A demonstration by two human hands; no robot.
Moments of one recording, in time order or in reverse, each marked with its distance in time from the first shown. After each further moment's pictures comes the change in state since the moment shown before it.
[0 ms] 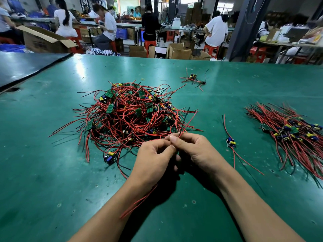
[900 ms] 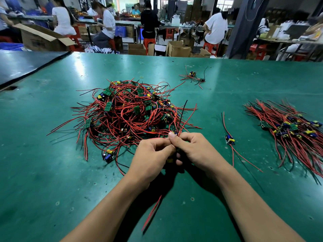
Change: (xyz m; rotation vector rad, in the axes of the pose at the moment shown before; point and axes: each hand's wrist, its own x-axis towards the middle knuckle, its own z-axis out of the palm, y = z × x) left_hand 0.007 -0.007 -0.003 -0.033 -0.046 -0.027; right_hand -0.003 -0.004 0.005 -0.219 0.063 0.005
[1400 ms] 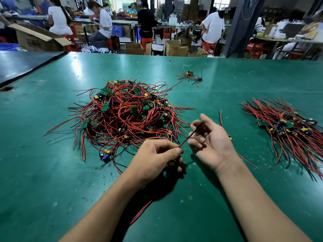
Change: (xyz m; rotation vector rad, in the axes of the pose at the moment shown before) left_hand -0.003 0.004 -0.003 0.053 -0.156 -0.038; right_hand 0.011 -0.020 -0.025 0.843 0.225 0.095
